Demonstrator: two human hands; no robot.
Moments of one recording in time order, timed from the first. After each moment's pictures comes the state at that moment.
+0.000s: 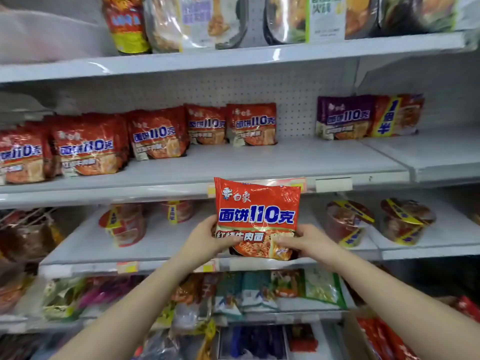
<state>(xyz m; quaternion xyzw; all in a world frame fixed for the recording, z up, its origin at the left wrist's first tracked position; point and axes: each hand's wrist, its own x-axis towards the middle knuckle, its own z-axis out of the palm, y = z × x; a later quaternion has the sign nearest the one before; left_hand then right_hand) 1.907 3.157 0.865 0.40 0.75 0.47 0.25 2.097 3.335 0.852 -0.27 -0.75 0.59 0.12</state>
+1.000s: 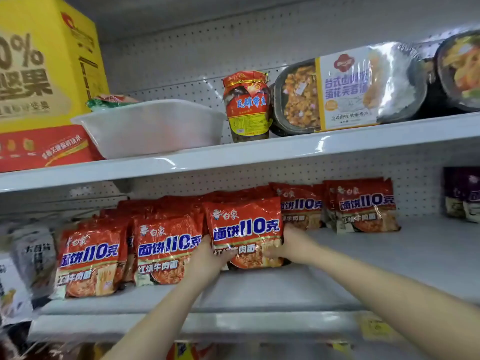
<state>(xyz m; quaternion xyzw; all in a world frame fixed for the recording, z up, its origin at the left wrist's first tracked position) 1.539 3.153 0.947 0.34 0.83 0.44 0.01 1.673 3.341 0.960 -0.21 -0.92 0.28 0.18</state>
